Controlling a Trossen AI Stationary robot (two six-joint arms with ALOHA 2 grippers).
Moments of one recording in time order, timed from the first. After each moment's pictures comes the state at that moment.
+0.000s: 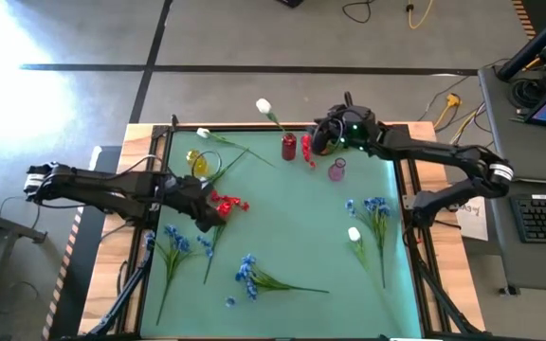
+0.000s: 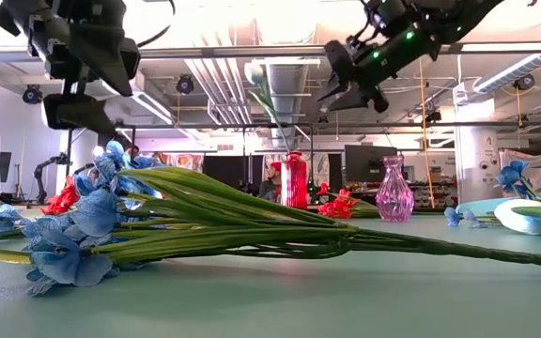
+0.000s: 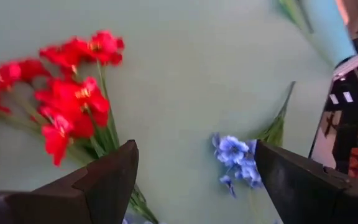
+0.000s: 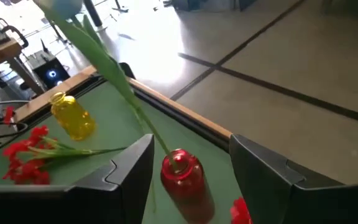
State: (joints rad) left arm -0.04 0.93 0.63 -0.53 0.10 -0.93; right arm -0.52 1.34 0.92 0.06 0.10 0.29
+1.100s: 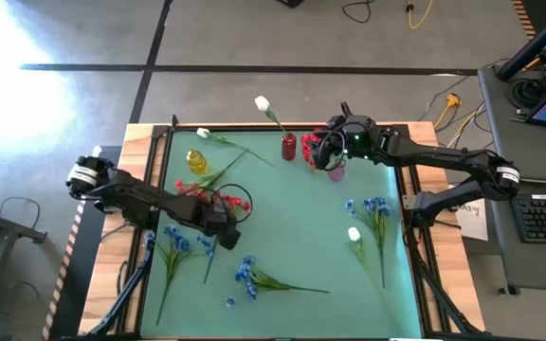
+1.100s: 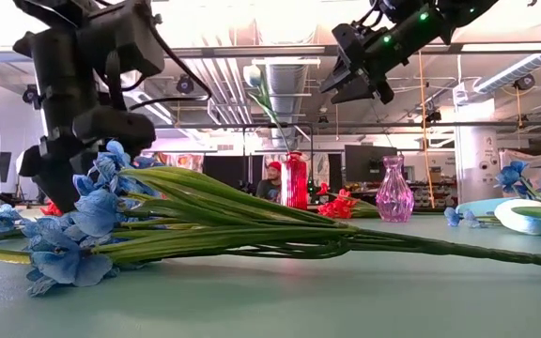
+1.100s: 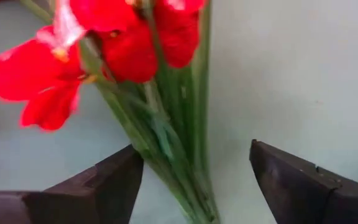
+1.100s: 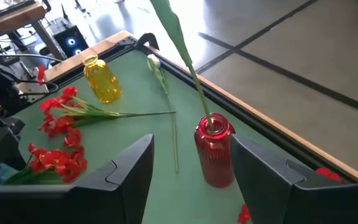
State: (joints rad) left arm -0.20 1.50 0.71 -0.55 -0.10 -1.18; right arm -0.42 1.27 0.92 -0.08 0.10 0.26
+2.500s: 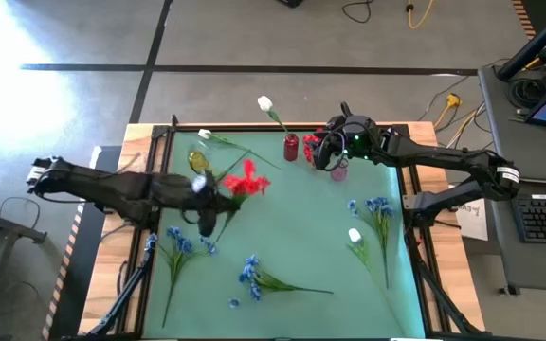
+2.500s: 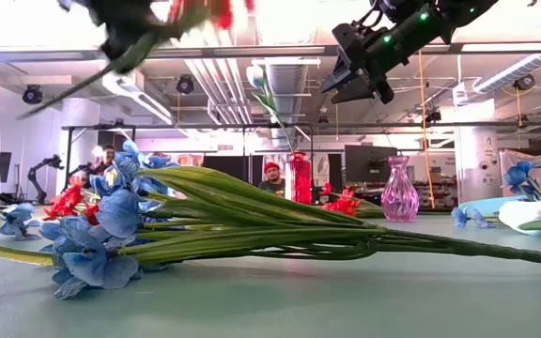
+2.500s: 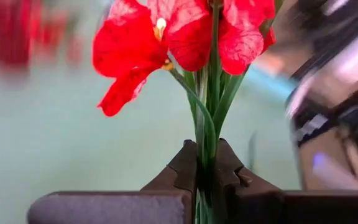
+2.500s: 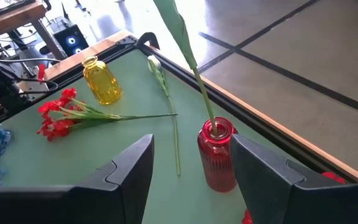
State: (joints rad) left arm -0.16 0.93 0.75 -0.20 -0.18 -0.49; right arm -0.42 1.27 0.92 -0.08 0.10 0.26
